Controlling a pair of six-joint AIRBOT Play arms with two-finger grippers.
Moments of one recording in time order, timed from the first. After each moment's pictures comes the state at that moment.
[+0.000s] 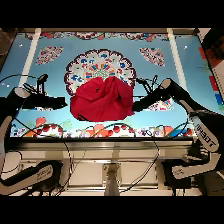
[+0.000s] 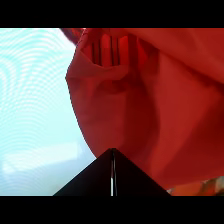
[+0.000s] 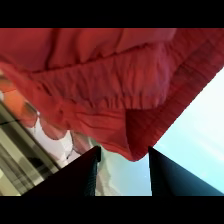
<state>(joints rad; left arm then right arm) 0.16 -1.24 0.87 0.97 -1.01 -1.11 0.16 -1.59 1.10 -0.95 1.17 0.91</state>
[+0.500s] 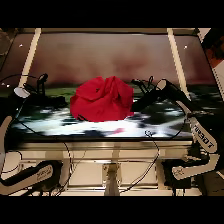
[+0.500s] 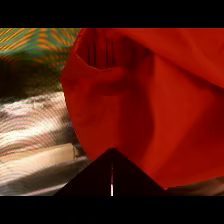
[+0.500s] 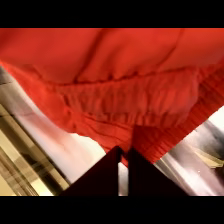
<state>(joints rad) 0.16 -1.24 0.87 0.96 -1.01 -1.11 0.20 -1.59 1.10 -0.95 1.15 0.87</state>
